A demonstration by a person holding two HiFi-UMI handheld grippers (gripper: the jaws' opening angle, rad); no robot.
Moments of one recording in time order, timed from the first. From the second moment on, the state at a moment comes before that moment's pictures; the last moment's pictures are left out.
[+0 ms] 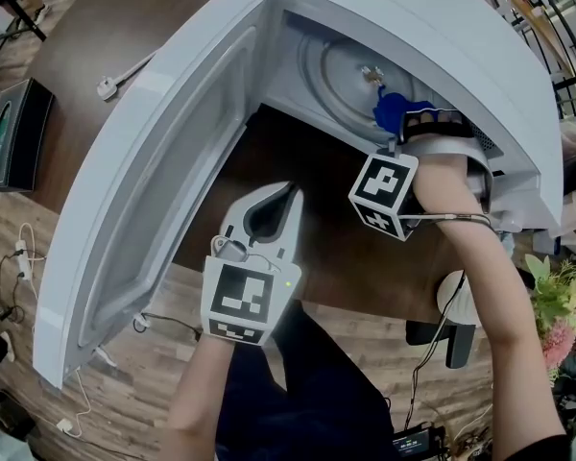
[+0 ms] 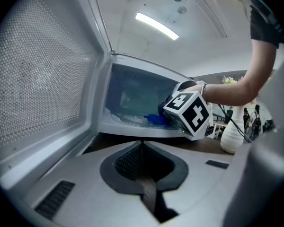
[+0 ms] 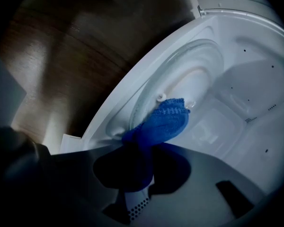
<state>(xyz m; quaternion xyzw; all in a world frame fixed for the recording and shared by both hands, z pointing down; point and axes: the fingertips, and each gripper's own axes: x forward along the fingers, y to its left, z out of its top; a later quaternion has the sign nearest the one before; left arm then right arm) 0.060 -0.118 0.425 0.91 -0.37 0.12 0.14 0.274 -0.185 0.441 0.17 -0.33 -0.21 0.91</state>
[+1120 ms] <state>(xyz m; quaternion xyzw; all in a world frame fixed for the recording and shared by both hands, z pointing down) 0.041 -0.087 0.376 0.89 -0.40 0.15 0.16 0.215 -0.125 0.410 0.22 -0.51 -0.13 0.82</state>
